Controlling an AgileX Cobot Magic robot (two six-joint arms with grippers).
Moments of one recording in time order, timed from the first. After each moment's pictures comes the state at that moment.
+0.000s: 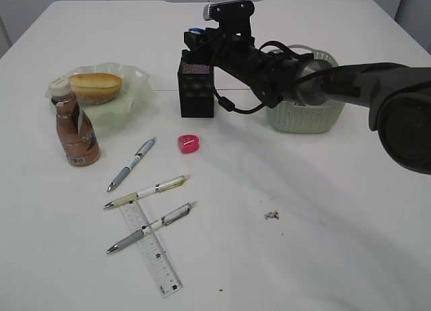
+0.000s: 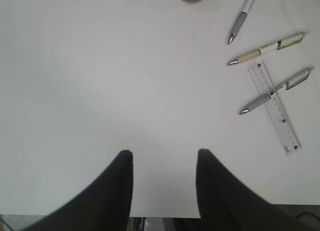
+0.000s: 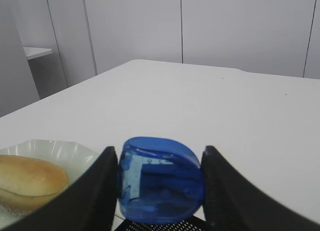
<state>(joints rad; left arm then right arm) -0.04 1.08 -1.13 -0.05 1.25 -0.18 0.35 2.56 -2.08 -0.36 -0.40 0.35</state>
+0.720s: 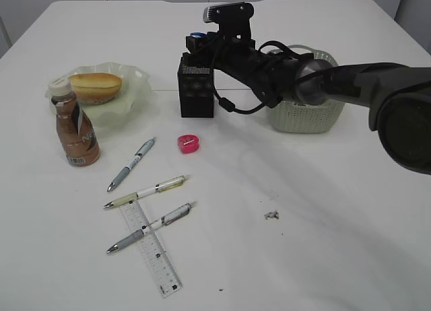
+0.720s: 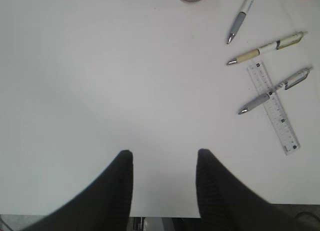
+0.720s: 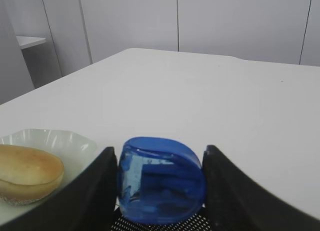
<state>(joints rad) -0.04 1.08 -1.13 -0.05 1.25 -0.18 0.35 2.56 -2.08 -0.36 -0.36 0.35</state>
